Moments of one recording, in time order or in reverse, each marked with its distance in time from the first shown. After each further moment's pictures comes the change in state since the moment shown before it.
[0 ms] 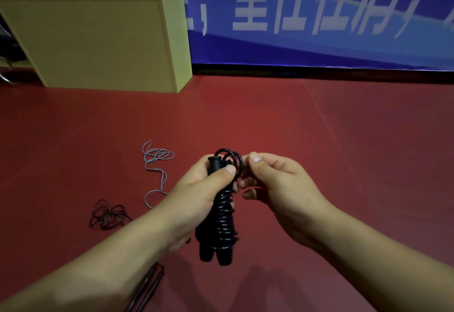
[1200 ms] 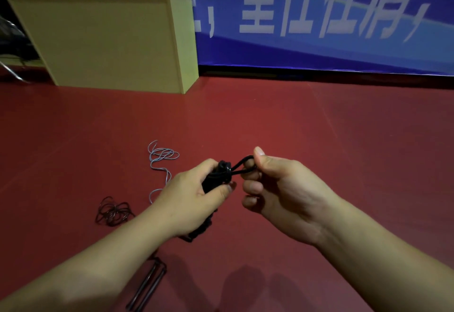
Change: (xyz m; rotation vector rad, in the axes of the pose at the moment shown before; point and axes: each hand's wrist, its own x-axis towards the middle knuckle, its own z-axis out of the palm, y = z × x) left_hand 0.008 -0.015 -0.032 0.939 0.167 0.184; right_hand -0.005 -0.020 0.005 0.349 -0.073 0.280
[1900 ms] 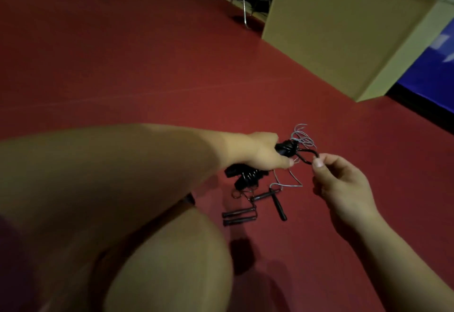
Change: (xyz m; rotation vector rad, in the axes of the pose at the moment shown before) left_hand -0.111 -0.086 -0.099 0.058 0.037 -0.748; right_hand 0.069 0.117 0.097 -0.755 -0.297 -0.278
